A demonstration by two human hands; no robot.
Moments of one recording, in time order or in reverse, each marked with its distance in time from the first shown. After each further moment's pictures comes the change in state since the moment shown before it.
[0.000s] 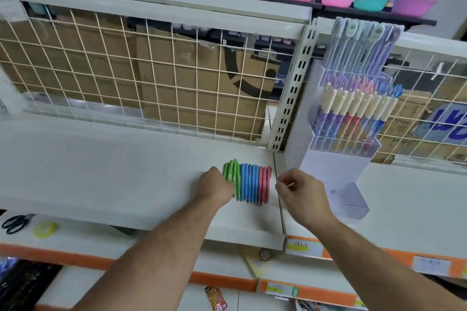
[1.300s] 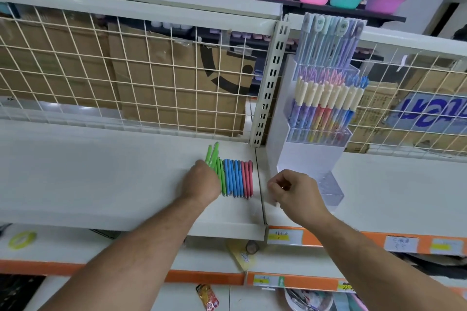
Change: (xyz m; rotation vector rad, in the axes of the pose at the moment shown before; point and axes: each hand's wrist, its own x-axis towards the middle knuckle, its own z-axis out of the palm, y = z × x) left_hand -0.009 0.013 0.005 -0.012 0.078 0.087; right_hand -0.022 0.007 -0.031 0.058 -0.061 0.031
